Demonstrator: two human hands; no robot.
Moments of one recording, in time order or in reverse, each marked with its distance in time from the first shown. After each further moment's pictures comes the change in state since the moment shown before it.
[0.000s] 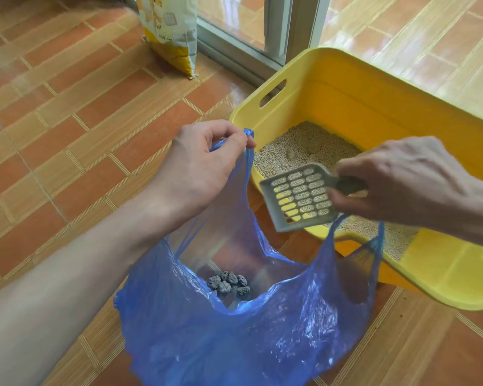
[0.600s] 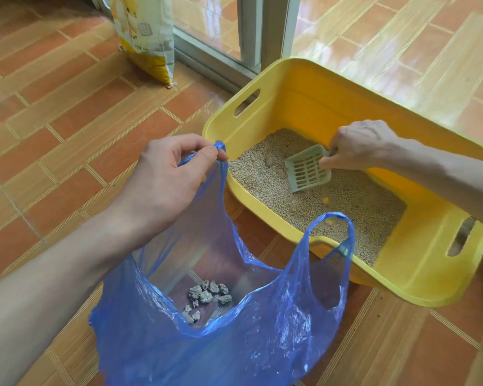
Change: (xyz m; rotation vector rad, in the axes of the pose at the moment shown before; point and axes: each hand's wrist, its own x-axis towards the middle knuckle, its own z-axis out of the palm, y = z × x) left_hand -0.002 -0.004 0.001 0.051 0.007 -0.024; right_hand 0.063 0.102 0.082 -0.065 -0.356 0.306
